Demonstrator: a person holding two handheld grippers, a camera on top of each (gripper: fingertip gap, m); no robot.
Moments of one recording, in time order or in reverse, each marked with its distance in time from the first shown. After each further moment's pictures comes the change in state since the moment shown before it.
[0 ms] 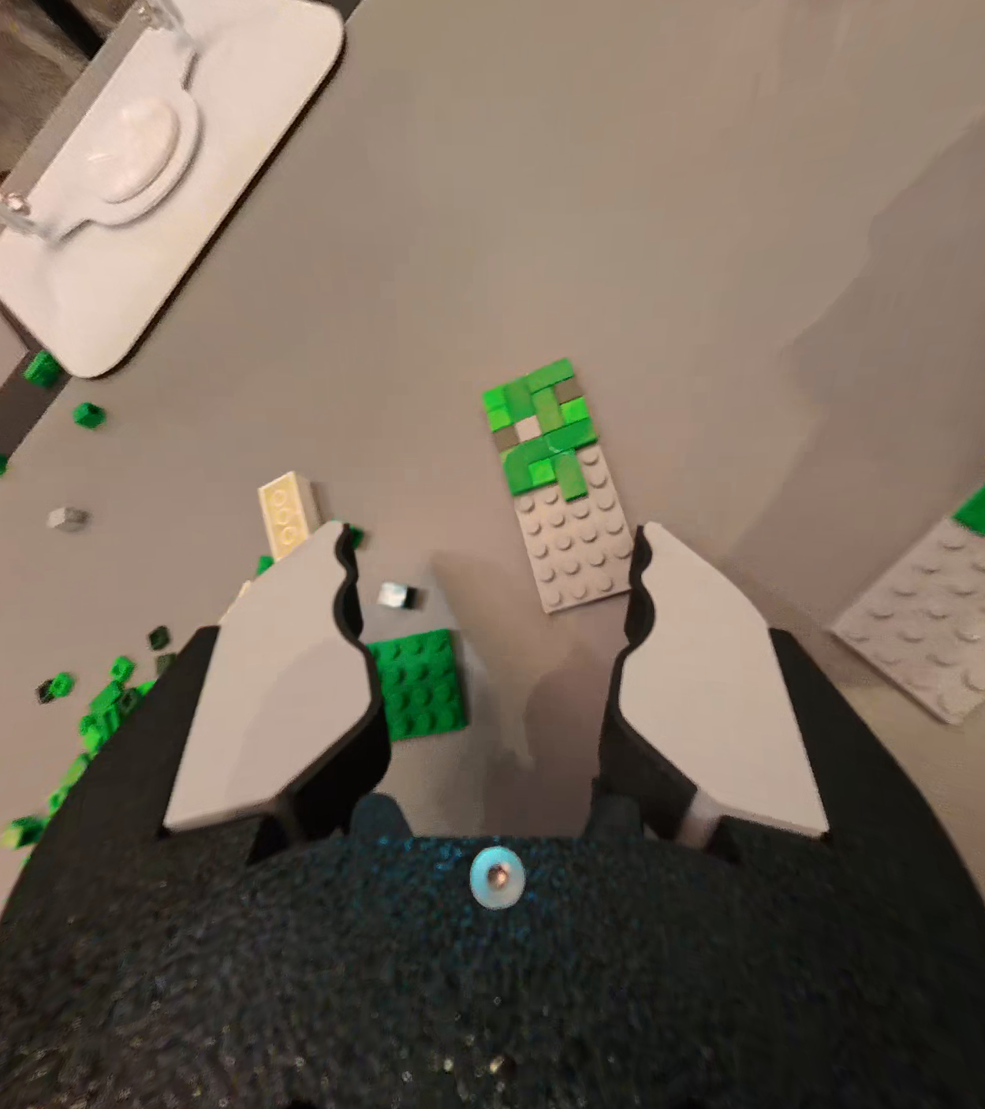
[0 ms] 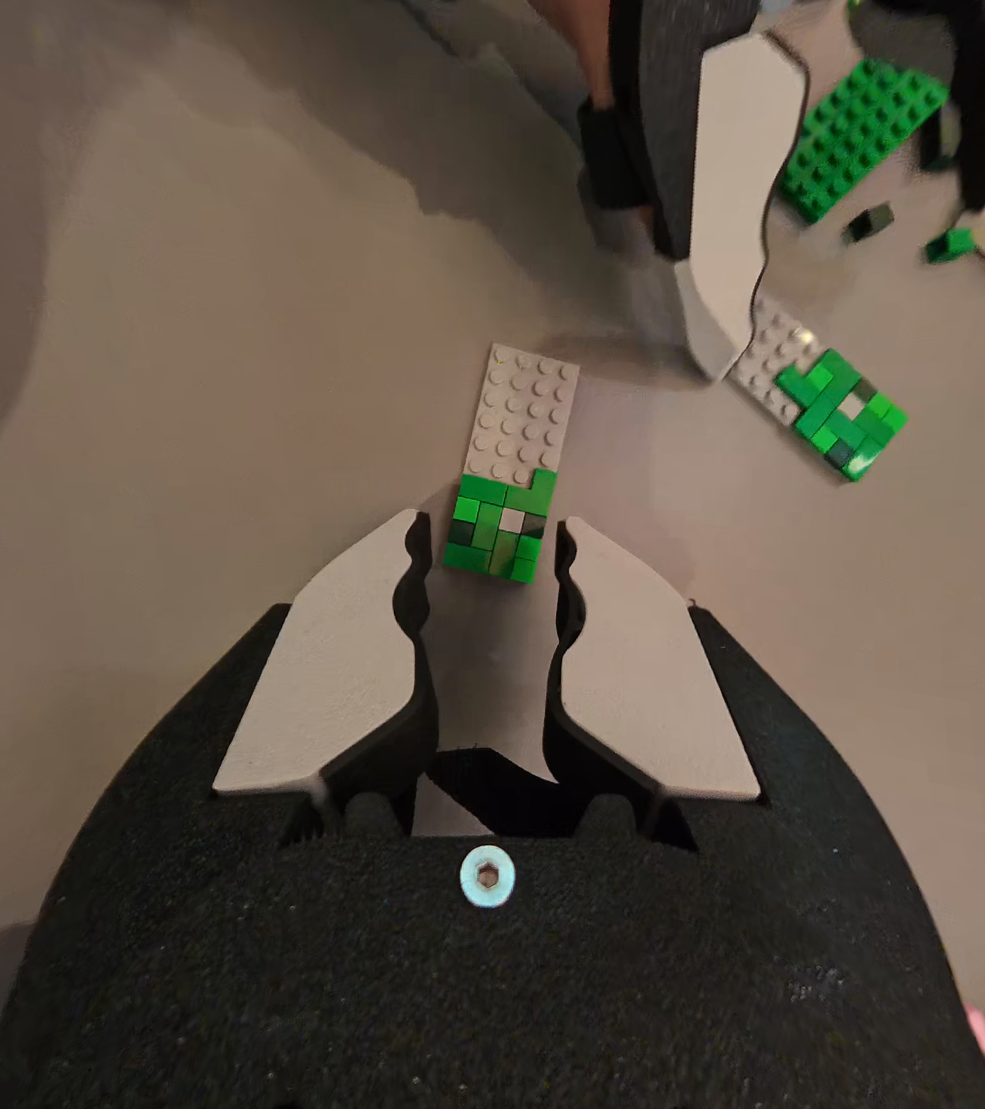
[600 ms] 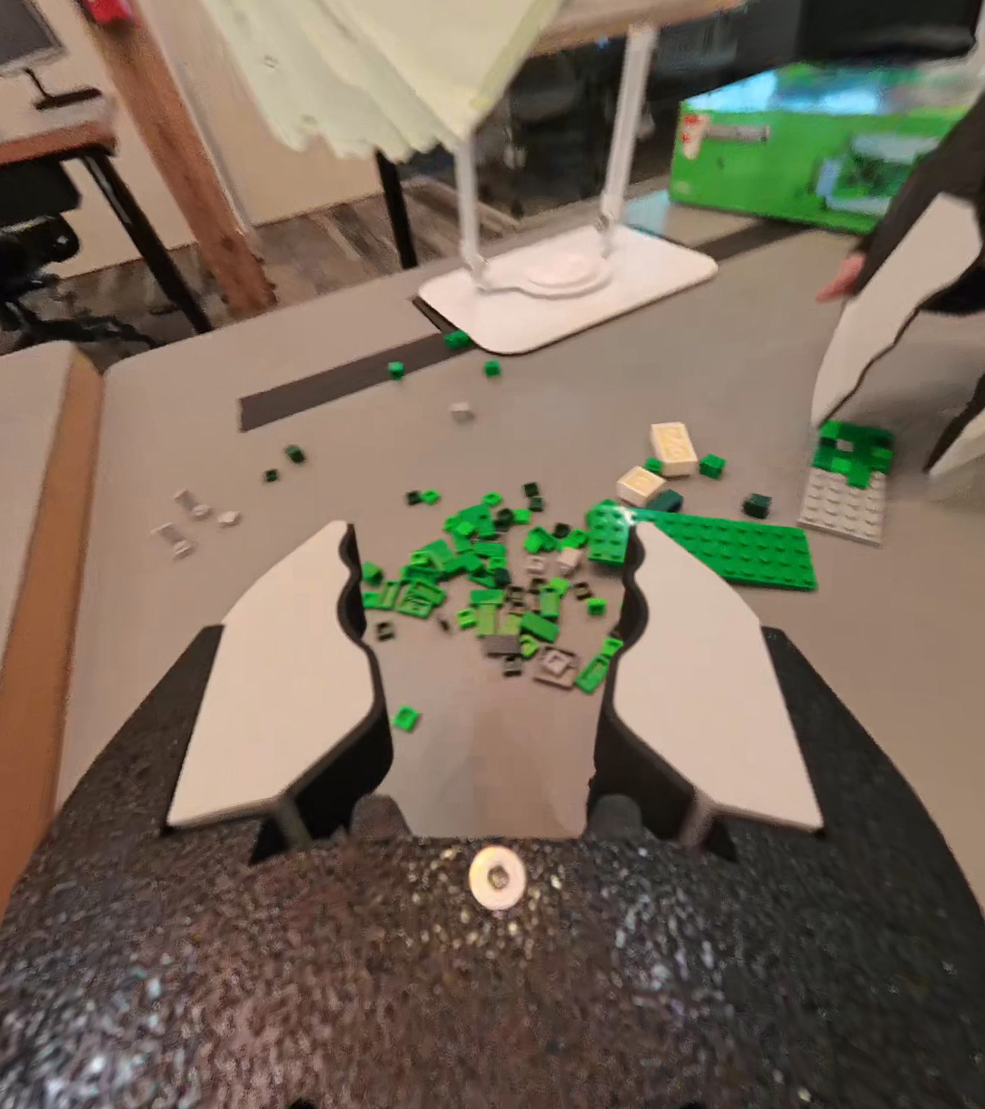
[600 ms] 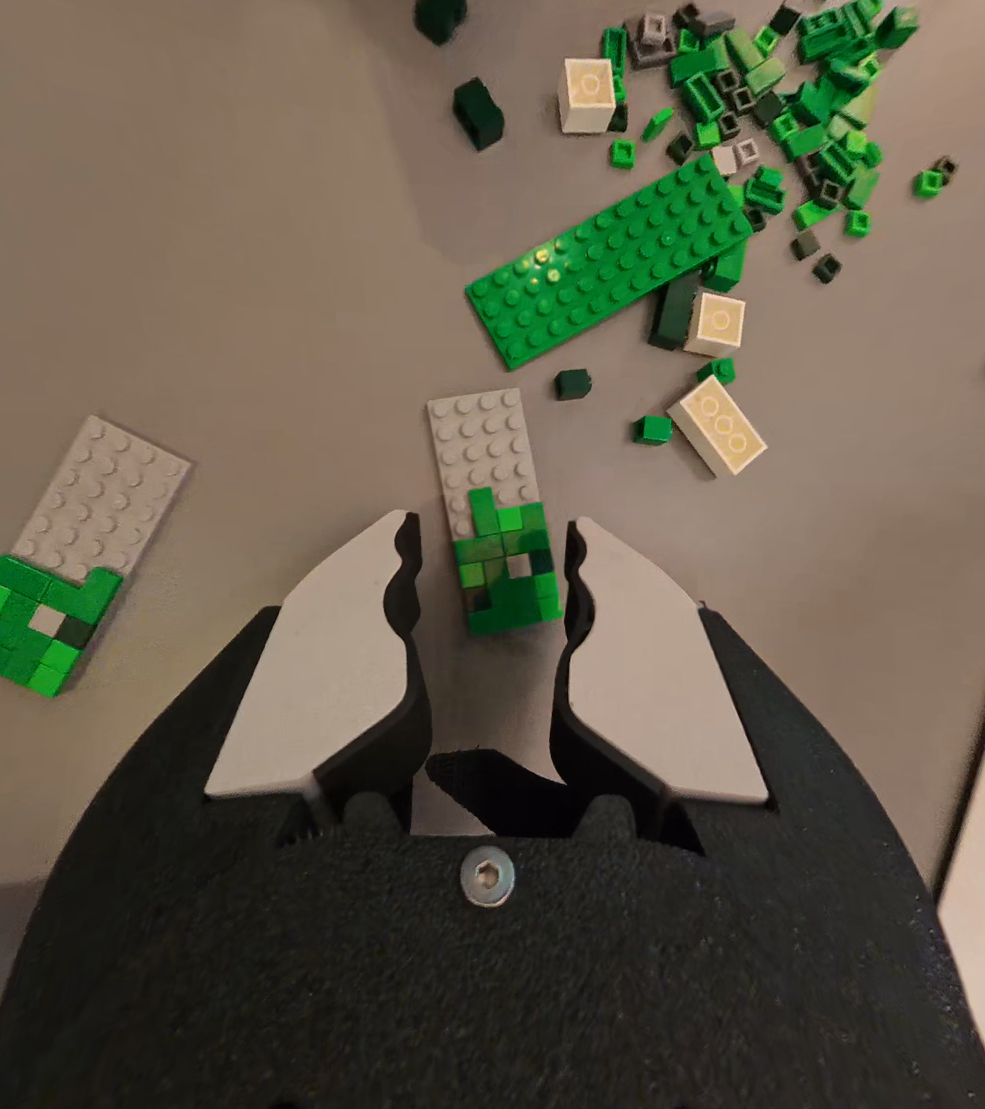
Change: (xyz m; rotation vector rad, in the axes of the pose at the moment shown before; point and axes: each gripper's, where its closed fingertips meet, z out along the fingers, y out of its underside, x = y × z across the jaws) left arm -0.143 0.073 -0.099 0.401 -0.208 -0.356; right arm 0.127 -0.042 0.048 0.020 -0.103 -0.219
